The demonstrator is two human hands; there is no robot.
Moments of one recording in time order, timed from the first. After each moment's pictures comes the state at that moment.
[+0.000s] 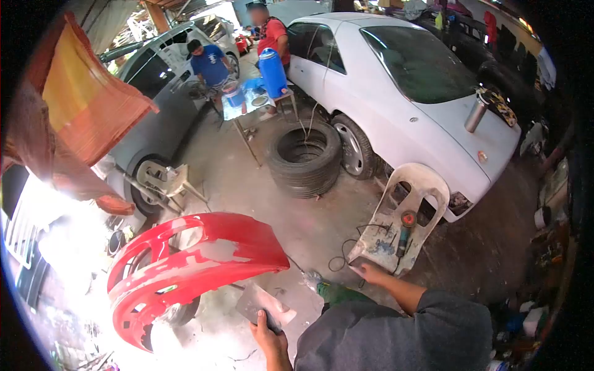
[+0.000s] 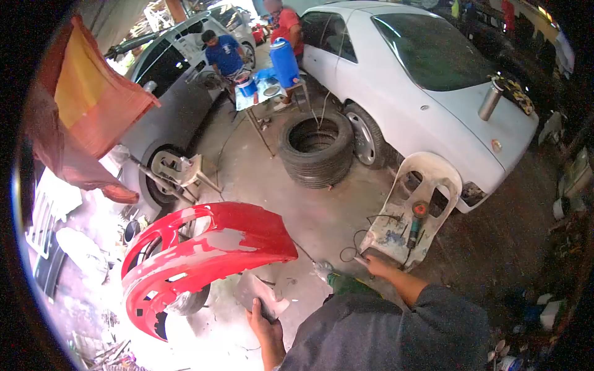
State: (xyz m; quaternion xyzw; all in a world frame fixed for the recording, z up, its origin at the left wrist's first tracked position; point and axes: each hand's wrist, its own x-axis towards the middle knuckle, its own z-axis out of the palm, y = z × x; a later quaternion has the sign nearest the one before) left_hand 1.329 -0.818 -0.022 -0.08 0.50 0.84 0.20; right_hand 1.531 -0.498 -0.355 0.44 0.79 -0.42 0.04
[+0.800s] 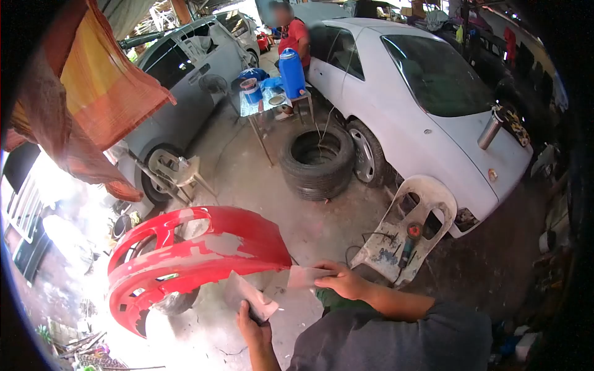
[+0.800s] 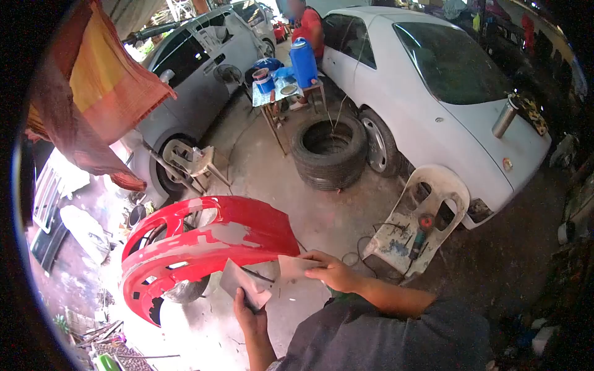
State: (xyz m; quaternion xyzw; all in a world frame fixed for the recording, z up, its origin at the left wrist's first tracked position) left_hand 1.301 -0.816 -0.017 -0.09 0.42 0.88 0.21; right_hand 1.433 -0.590 0.027 0.09 0.55 -0.83 -0.08
